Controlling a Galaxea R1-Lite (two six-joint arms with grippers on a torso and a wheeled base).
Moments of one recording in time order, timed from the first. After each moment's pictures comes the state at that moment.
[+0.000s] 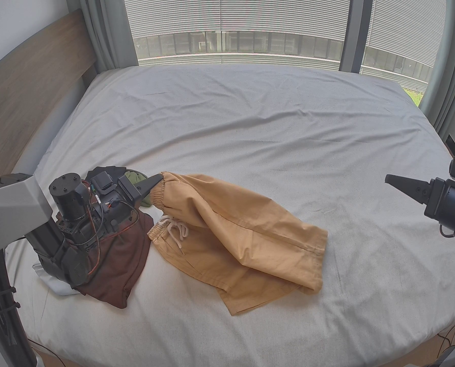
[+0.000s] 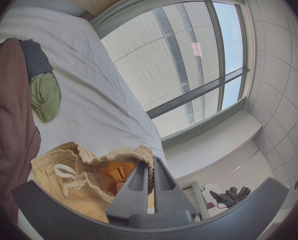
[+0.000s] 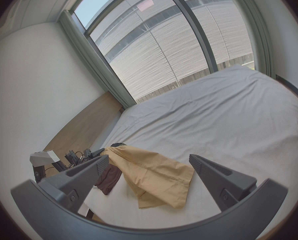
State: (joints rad) left arm -0.19 2.15 -0.68 -1.54 -0.49 -0.99; right arm 0.18 1.24 -0.55 -0.50 0.30 0.39
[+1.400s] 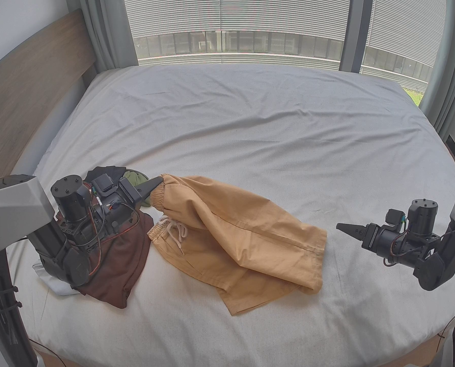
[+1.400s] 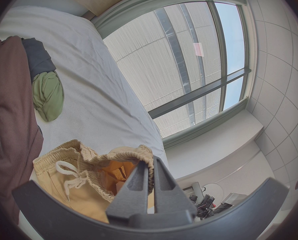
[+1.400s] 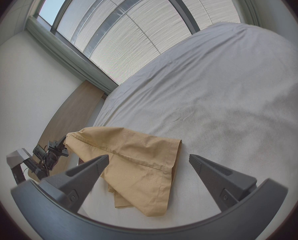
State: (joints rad) left arm -0.18 2.17 -0.69 -1.54 -0.49 -0.99; right arm 0.08 2.04 -0.39 -1.26 0.42 0.50
